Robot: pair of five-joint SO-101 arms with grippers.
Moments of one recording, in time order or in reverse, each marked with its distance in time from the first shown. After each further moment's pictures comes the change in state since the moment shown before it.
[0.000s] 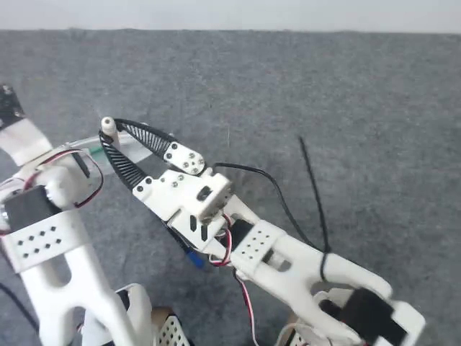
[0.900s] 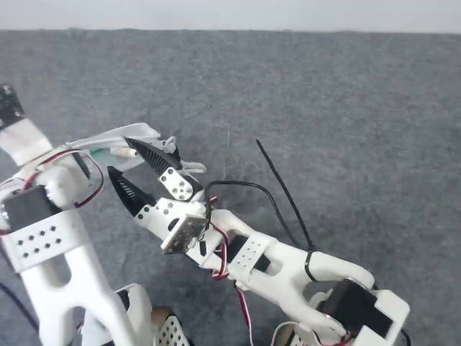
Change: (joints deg) left arm 0.1 0.0 0.0 0.0 0.0; right arm -2.5 6.8 7.6 -1.6 16.5
